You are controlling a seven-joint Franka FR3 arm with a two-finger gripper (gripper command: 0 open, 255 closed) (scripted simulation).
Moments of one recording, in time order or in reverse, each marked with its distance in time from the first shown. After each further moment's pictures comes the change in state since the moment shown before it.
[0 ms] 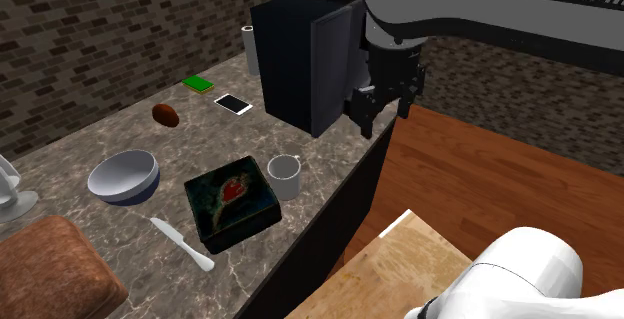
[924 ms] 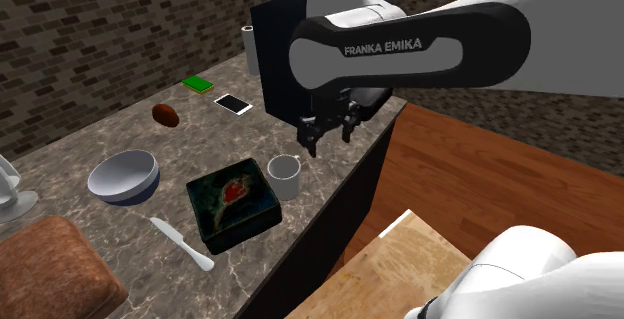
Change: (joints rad) arm 0.040 0.306 0.022 -0.066 0.102 0.382 0.098
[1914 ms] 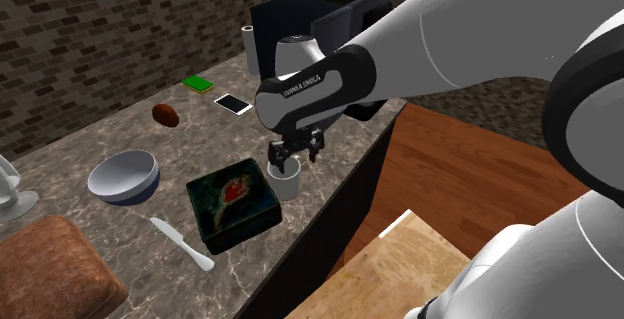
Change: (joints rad) arm 0.038 0.364 0.019 0.051 0.096 0.330 0.032
